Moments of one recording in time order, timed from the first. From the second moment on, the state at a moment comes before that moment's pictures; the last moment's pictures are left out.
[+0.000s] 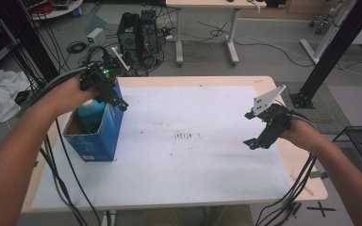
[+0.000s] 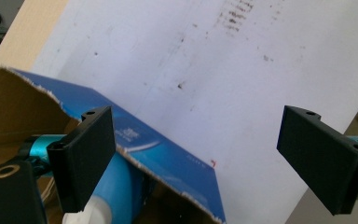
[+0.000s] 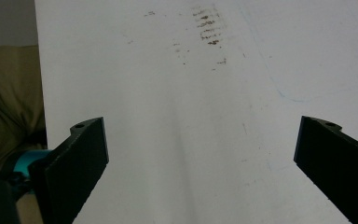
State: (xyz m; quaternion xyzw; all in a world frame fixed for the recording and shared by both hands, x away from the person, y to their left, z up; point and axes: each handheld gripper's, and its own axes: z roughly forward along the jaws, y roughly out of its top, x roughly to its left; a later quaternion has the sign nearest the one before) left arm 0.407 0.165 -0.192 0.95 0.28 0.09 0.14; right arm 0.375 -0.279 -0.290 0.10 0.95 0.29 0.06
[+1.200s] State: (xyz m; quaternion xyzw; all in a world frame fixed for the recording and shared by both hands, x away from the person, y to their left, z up) left arm 0.442 0.083 -0.217 0.97 0.20 0.08 0.14; right arm 0.388 -0.272 -0.289 0.11 0.95 0.29 0.05
